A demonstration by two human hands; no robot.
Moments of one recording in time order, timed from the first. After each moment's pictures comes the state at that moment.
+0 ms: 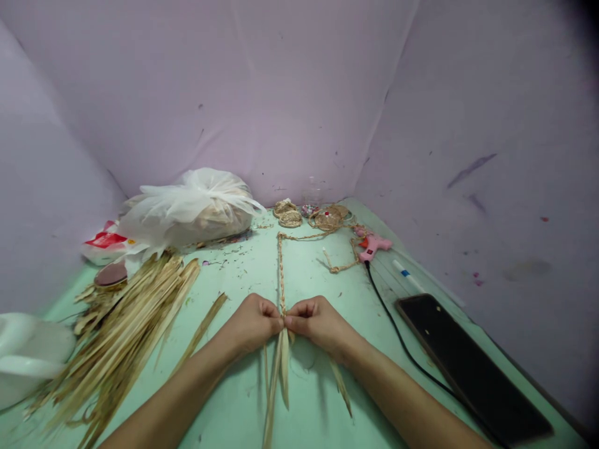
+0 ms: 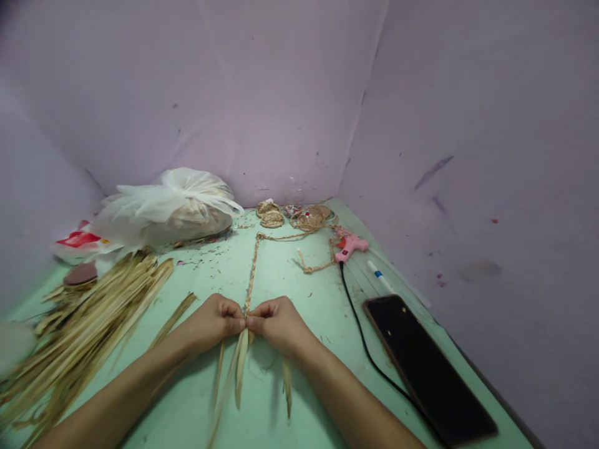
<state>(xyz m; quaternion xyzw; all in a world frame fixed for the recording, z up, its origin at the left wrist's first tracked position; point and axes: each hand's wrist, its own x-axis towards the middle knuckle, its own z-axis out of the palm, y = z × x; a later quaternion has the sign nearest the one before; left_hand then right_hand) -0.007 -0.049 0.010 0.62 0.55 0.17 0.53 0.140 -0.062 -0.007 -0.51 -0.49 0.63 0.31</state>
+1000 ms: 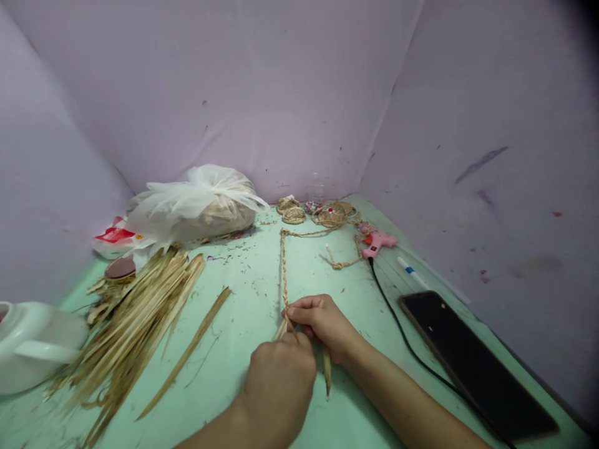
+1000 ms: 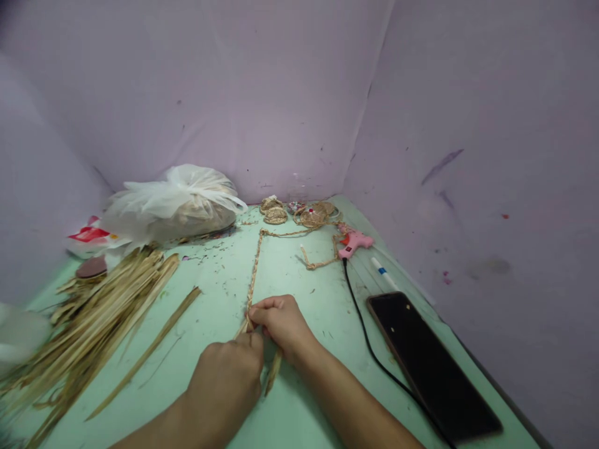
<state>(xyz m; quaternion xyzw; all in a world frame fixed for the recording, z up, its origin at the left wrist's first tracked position) 0.035 -0.123 0.015 0.81 0.57 -0.02 0.13 0.131 -0.070 0.002 -0.54 -0.37 0.67 0.35</state>
